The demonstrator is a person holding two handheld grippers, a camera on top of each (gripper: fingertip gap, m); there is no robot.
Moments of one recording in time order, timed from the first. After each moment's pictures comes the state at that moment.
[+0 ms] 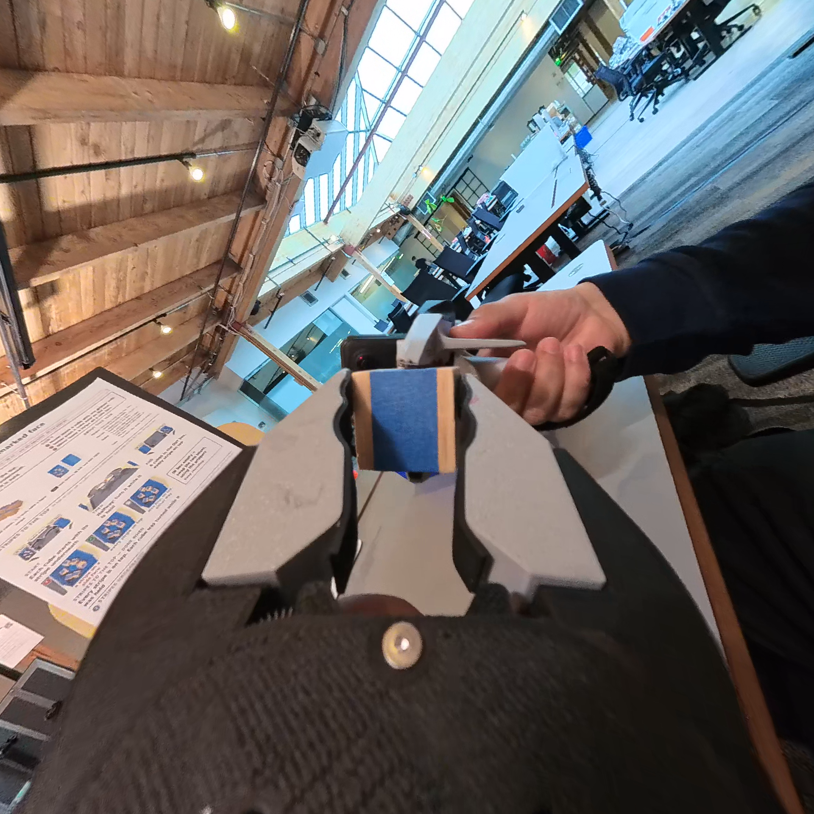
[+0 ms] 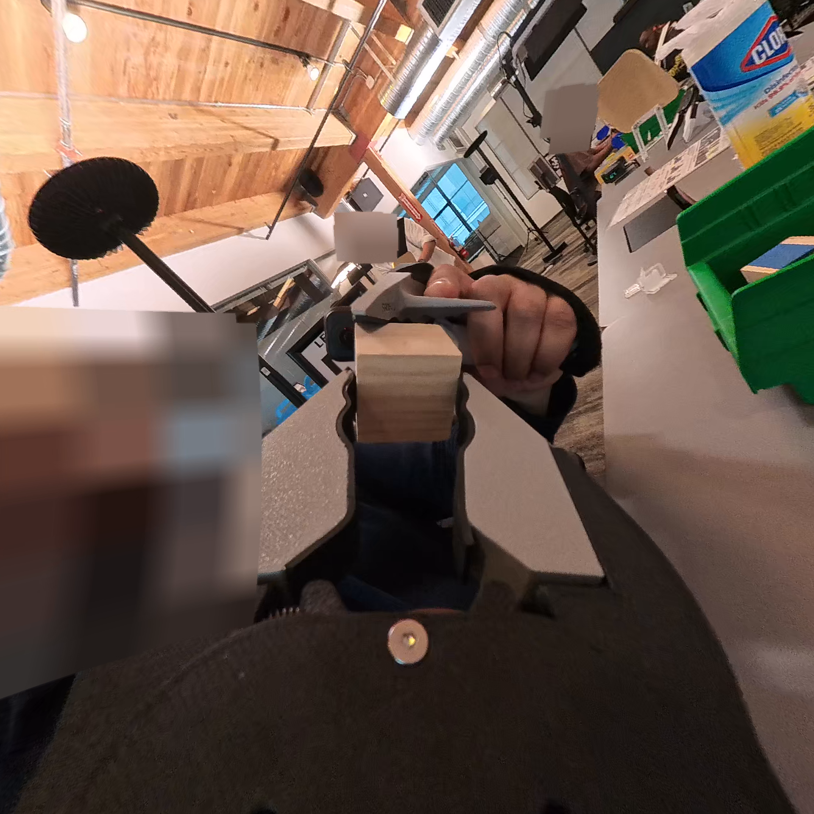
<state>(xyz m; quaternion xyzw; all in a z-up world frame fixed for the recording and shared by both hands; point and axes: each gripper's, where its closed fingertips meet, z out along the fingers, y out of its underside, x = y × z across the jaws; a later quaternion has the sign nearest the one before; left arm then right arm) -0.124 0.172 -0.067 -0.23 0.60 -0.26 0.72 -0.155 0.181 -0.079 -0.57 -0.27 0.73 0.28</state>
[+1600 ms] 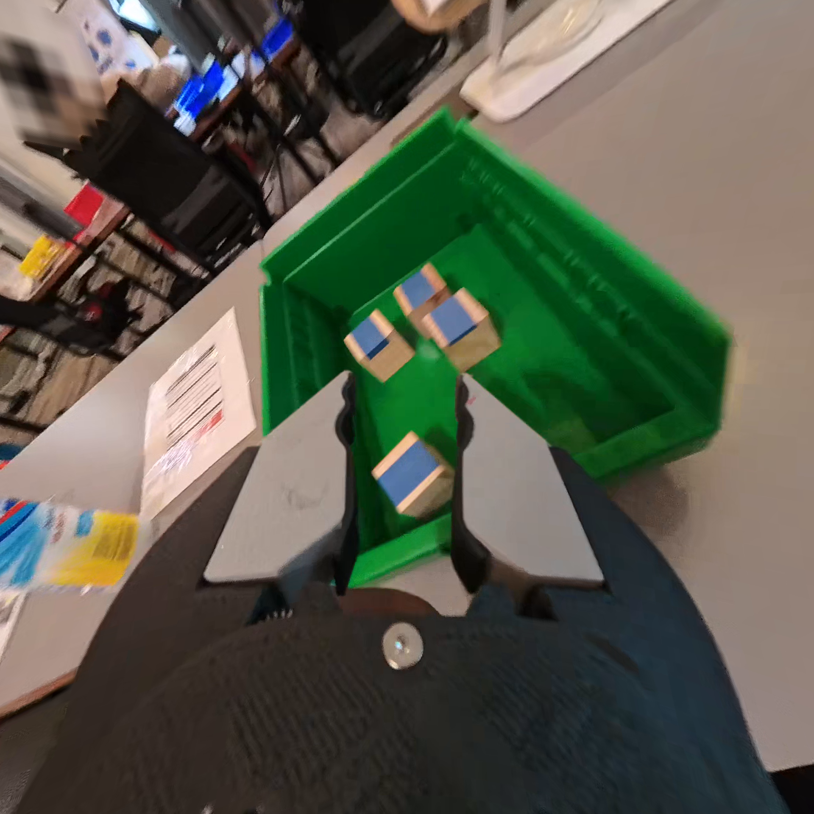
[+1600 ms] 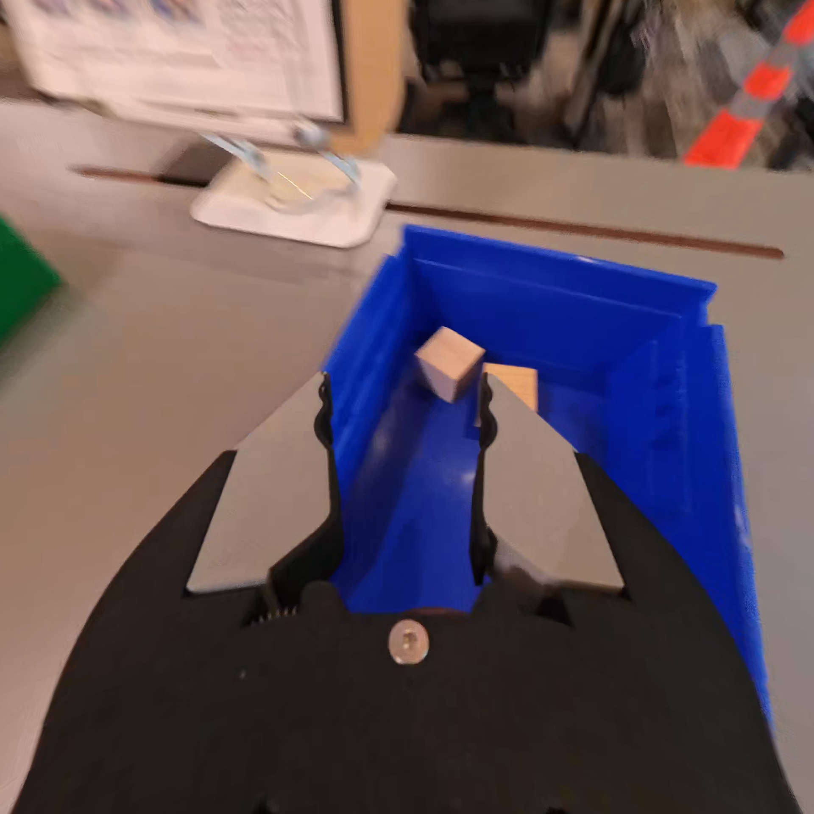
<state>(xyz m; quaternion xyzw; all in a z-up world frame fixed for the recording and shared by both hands) -0.320 0.394 -0.162 -0.75 0.38 0.05 0.53 0.201 0.333 -0.145 -0.86 0.03 0.00 0.51</state>
